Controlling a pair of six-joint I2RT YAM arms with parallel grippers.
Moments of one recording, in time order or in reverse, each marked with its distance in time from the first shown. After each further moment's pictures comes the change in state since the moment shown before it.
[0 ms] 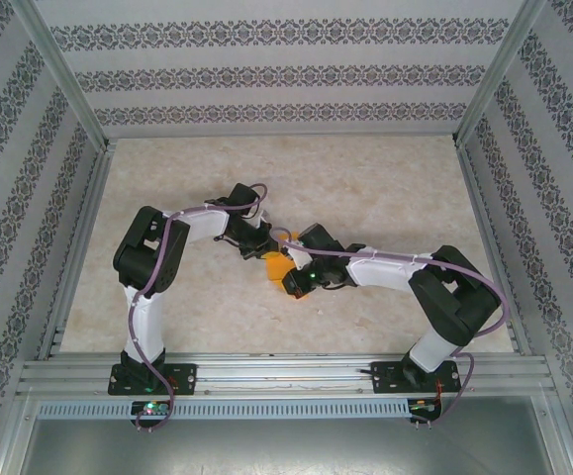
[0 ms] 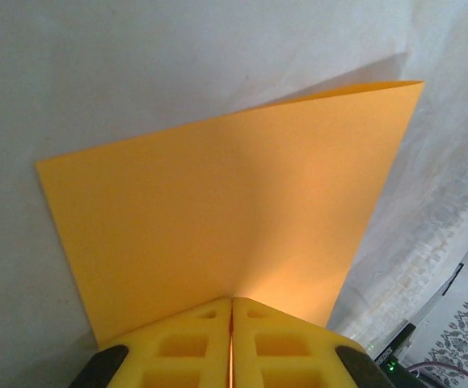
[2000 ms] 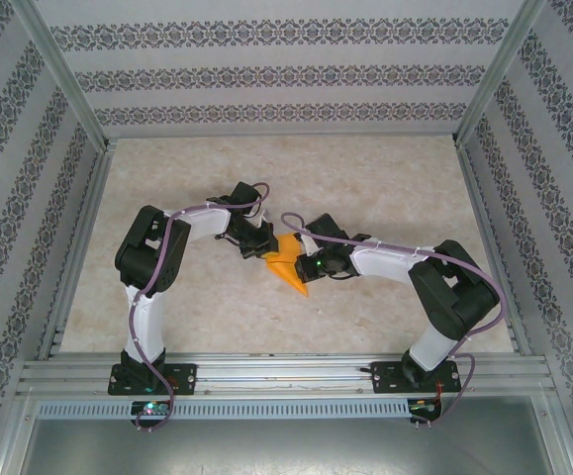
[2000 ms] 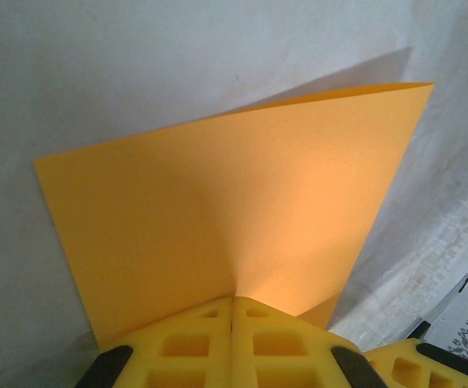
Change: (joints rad) left arm -0.007 0.011 0.030 -0.043 -0.018 0.033; right arm -0.080 0.027 0.050 -0.055 0.167 0.045
